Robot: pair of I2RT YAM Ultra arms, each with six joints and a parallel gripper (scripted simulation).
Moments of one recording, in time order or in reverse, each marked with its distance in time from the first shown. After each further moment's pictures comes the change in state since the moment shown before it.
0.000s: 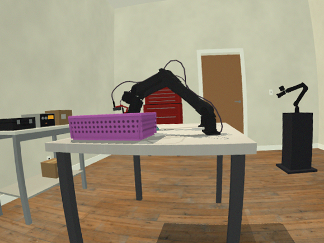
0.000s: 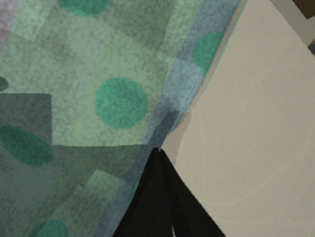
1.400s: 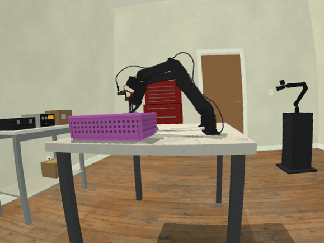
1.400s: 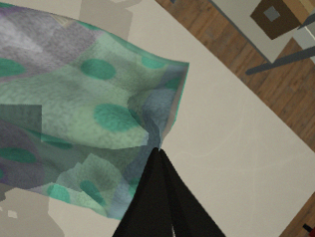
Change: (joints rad) left arm 0.005 -0.266 -0.110 -0.084 0.019 0.155; right arm 0.048 -0.202 0.053 -0.177 0.034 0.048
